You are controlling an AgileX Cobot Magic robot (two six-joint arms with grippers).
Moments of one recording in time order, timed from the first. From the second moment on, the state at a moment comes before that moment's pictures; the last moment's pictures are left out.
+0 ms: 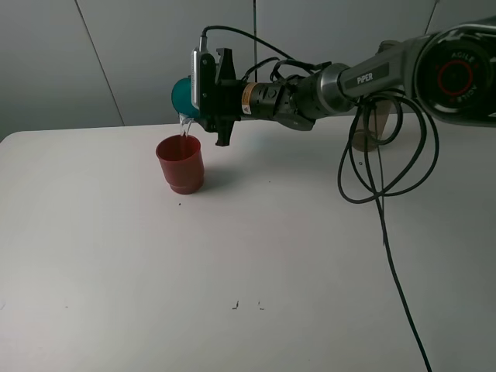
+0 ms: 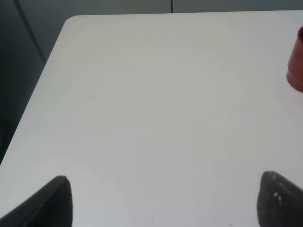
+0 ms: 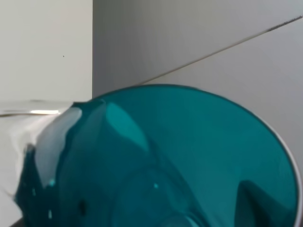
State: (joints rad) left arm 0.03 0.00 -0.51 0.09 1.09 -0.05; right arm 0.52 2.42 -1.66 -0.83 -0.54 -0.48
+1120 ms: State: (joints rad) left arm 0.03 0.00 -0.51 0.09 1.09 -0.05; right arm 0.53 2.42 -1.66 -0.80 -0.54 -0.80
